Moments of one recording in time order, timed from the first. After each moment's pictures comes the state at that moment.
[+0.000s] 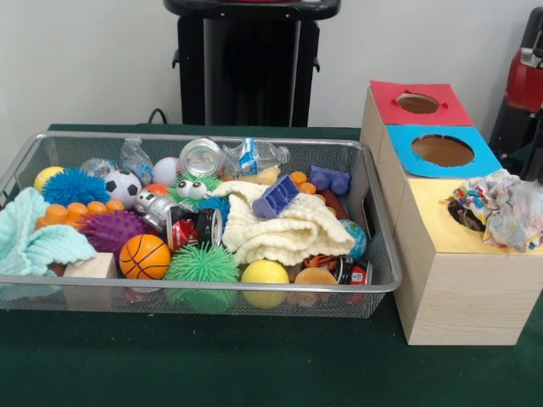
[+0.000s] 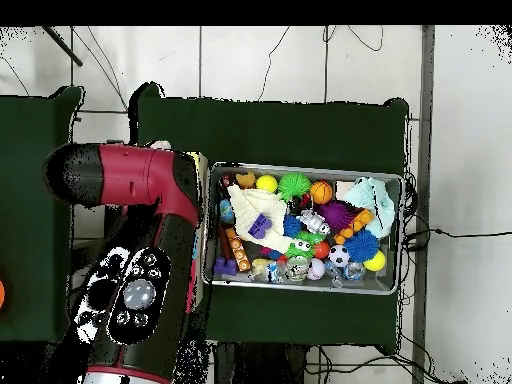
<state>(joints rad) 0.34 -0.40 -0.43 1.15 0.39 0.77 2.09</state>
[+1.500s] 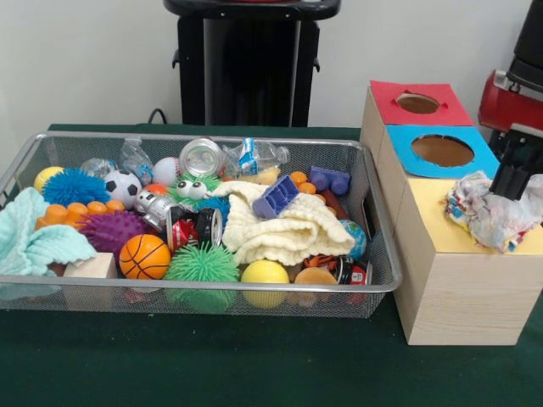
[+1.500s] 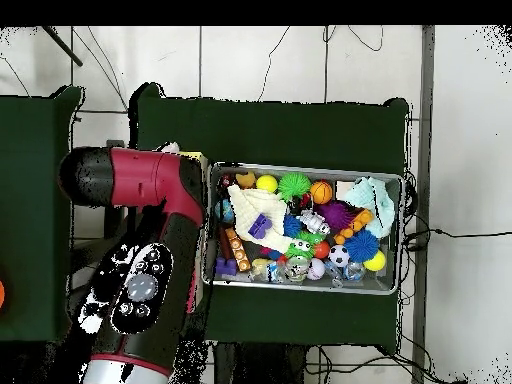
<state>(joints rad) 0.35 -0.35 -0.47 1.15 0.39 0.77 2.09</state>
